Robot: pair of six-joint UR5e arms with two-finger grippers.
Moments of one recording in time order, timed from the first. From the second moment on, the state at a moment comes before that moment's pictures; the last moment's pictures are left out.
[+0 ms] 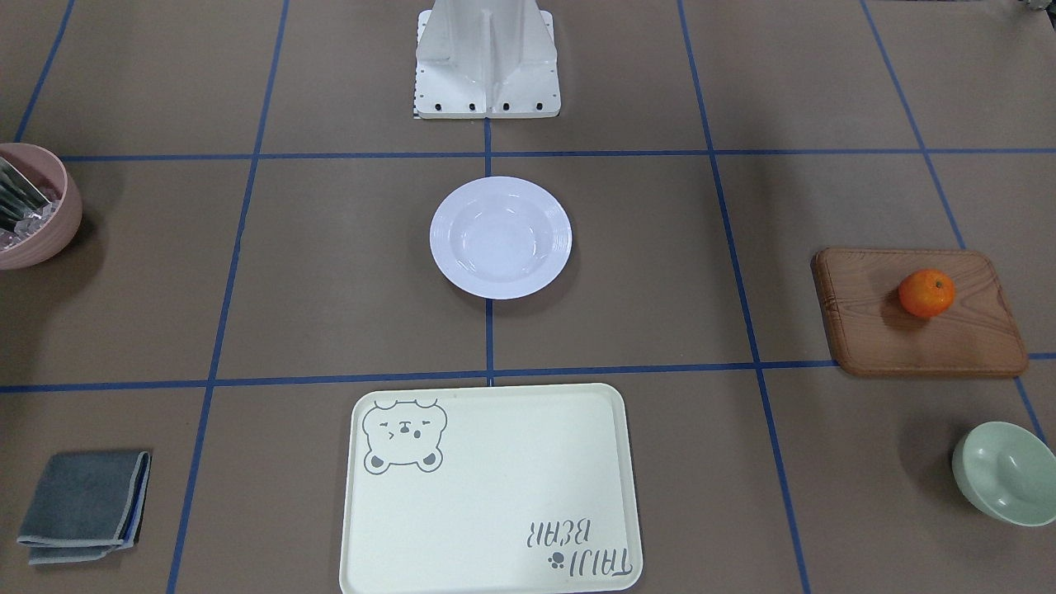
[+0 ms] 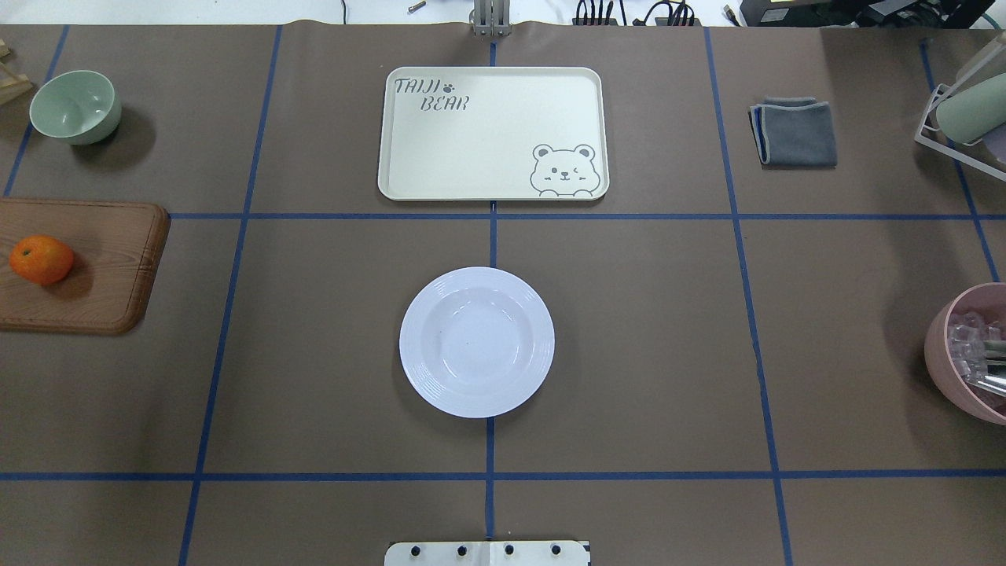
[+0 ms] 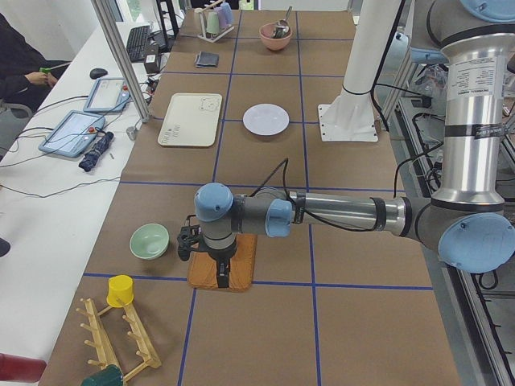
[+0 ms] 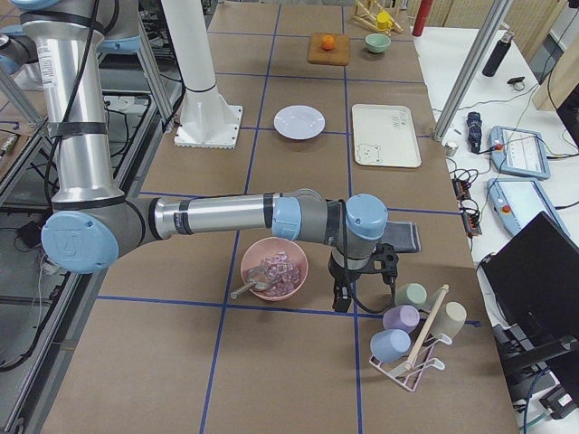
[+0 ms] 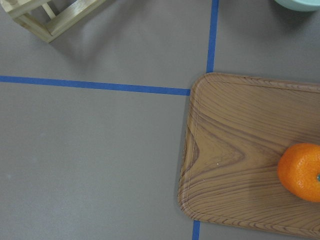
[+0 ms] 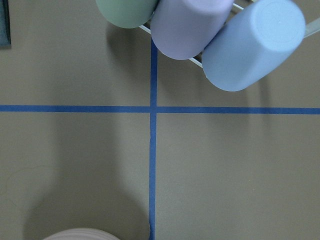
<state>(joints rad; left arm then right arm) -1.53 -1.53 -1.66 -1.57 -2.29 -0.15 1.59 -1.49 1.61 -1.77 2.30 -0.07</state>
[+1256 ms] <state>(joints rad) -1.53 -1.54 -1.66 -1.57 -2.29 -0.16 1.59 -1.48 1.65 -1.77 2.30 -0.07</state>
